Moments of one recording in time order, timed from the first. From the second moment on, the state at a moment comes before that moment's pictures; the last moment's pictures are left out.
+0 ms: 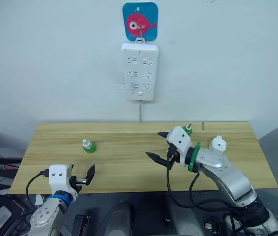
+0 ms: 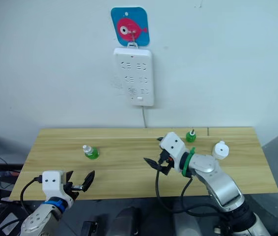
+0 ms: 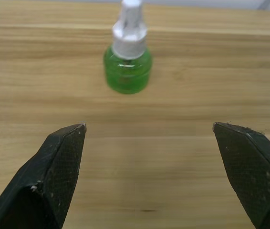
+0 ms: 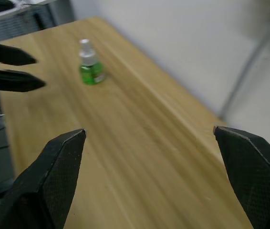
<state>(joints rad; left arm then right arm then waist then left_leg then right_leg) 0.25 0.32 0.28 -0.11 -0.29 0.23 -0.35 -0.29 -0.41 0.37 -0.45 0.21 0.65 0.60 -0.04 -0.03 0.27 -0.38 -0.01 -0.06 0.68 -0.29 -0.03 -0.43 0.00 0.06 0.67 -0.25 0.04</state>
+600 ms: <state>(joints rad) -0.19 0.41 0.23 0.49 -0.20 0.01 -0.47 -0.32 -0.45 0.37 -0.62 0.29 0.91 0.61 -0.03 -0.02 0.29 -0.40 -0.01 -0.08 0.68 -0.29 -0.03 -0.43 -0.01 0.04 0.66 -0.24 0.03</state>
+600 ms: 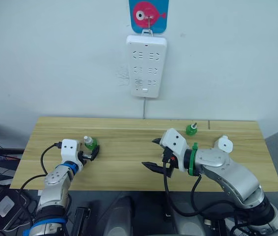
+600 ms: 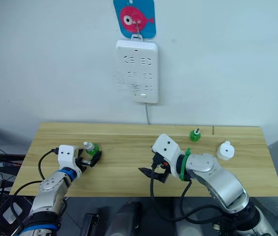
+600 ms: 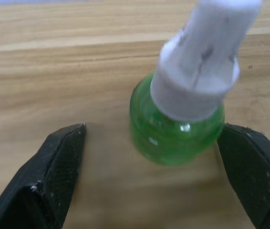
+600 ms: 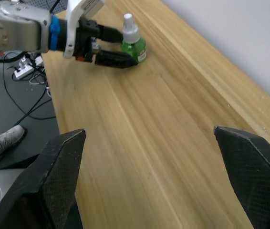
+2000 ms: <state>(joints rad) -0.48 0.70 -0.23 -0.07 -0.37 0.39 -1.29 -0.60 -0.36 0.26 -0.61 0.50 1.13 0.55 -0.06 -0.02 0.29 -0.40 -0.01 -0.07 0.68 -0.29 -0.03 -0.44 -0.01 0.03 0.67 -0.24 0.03</state>
